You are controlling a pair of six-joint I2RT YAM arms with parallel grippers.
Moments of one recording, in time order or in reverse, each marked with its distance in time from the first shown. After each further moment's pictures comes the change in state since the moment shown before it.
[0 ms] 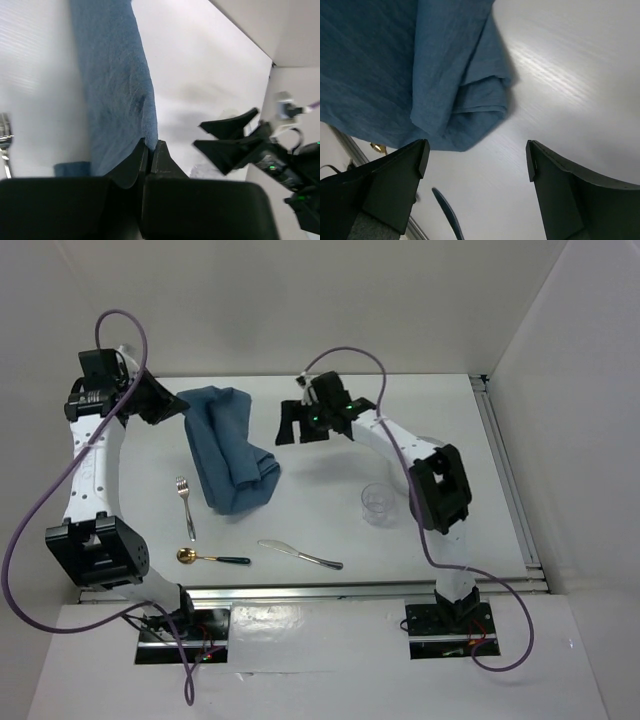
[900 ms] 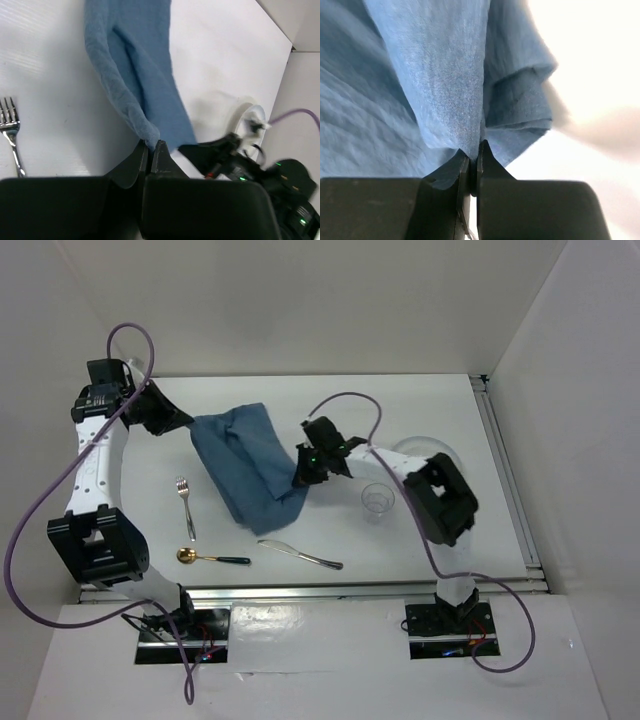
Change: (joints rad) left arm 0.040 0.006 -0.071 -0.022 0.005 0.058; right arm 0.155 0.012 -0.315 0.140 0.135 0.188
